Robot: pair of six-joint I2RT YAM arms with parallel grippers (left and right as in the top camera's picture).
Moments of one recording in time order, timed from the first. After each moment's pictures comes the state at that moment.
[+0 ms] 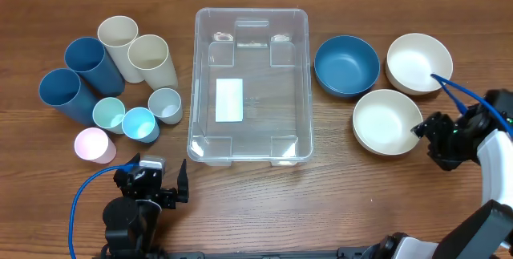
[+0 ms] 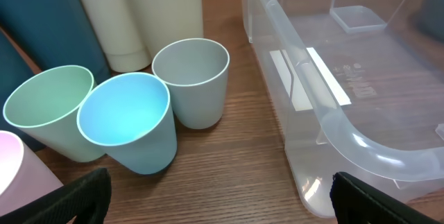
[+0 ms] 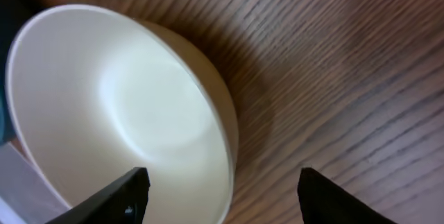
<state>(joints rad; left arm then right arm) 0.03 0.02 0.14 -0.51 0.12 0.08 -0.55 1.47 0.96 -0.88 -0.29 0.33</state>
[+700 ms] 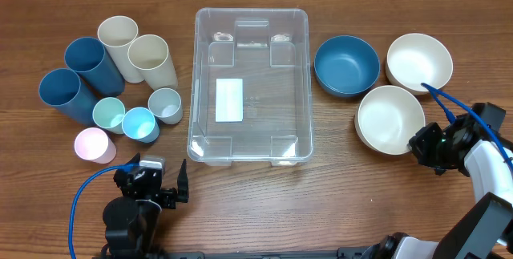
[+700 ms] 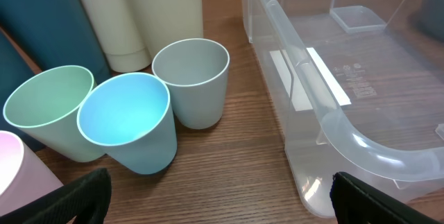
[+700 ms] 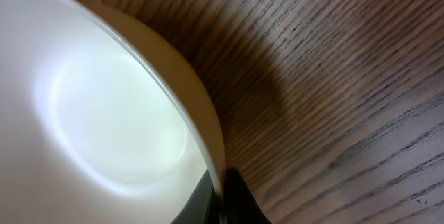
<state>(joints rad) 0.03 0.02 0.14 -0.51 0.12 0.08 -0.55 1.48 0.81 -0.69 -0.35 0.36</state>
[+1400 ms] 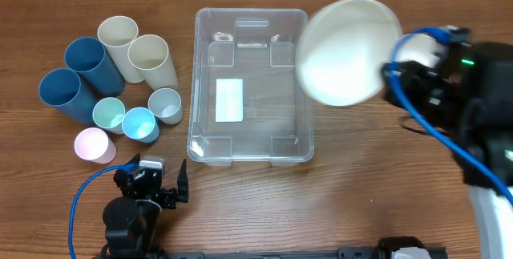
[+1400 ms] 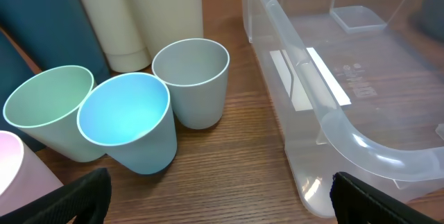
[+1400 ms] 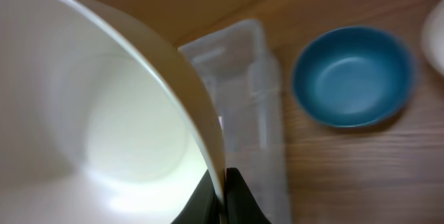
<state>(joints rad) 0.03 0.01 0.14 -0.51 0.12 0.08 0.09 1.16 1.45 -0.96 -0.34 0.50</state>
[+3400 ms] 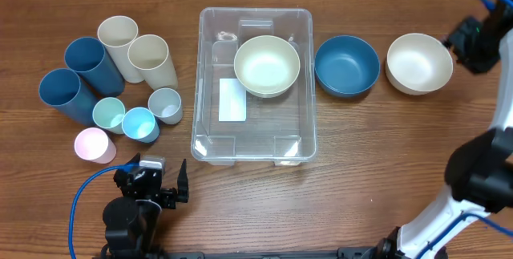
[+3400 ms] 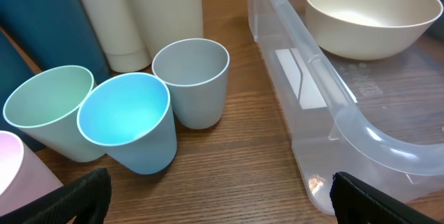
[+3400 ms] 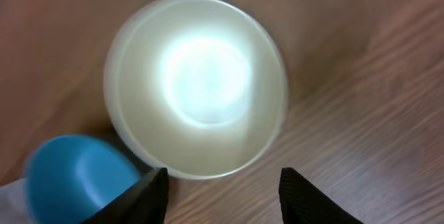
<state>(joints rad) 0.03 0.02 0.14 -0.51 0.12 0.08 -0.41 2.03 1.99 -1.24 -0.09 0.42</state>
